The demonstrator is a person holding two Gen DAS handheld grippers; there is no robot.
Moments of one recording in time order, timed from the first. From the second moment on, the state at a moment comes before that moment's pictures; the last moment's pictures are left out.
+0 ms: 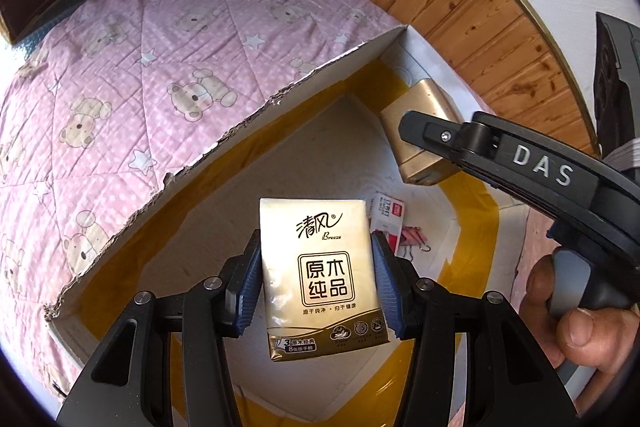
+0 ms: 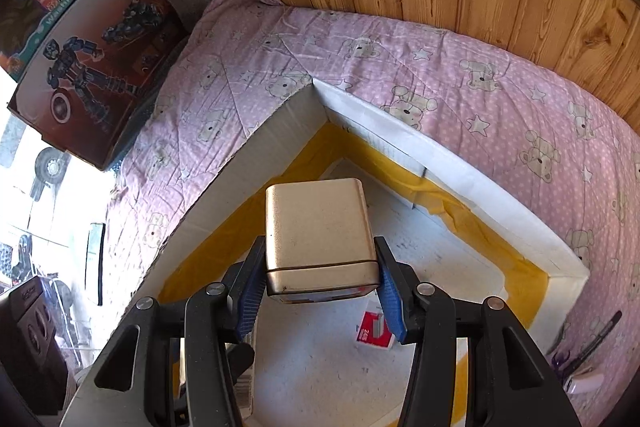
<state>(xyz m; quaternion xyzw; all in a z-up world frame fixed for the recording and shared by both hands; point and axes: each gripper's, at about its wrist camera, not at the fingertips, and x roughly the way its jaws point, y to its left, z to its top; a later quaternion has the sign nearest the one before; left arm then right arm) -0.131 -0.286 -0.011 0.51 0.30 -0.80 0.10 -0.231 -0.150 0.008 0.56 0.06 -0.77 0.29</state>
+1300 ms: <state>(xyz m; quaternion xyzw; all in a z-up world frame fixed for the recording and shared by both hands) -0.116 -0.279 0.013 0.48 0.28 -0.82 0.13 -0.195 -0.104 0.035 0.54 0.06 -0.79 0.28</state>
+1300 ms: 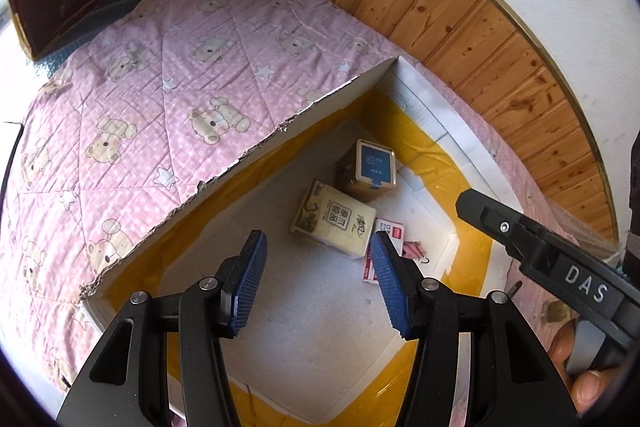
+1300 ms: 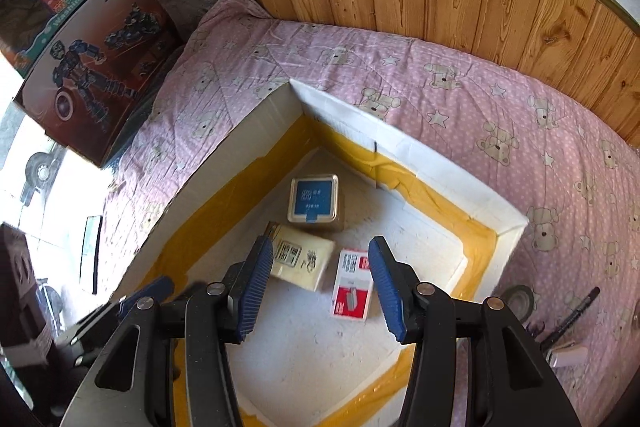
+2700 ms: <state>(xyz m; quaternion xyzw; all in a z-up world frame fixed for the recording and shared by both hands) -0.001 -0.089 0.048 0.36 0.11 -0.92 -0.08 -0.007 0.133 0.055 0.43 -0.03 -0.85 0.31</state>
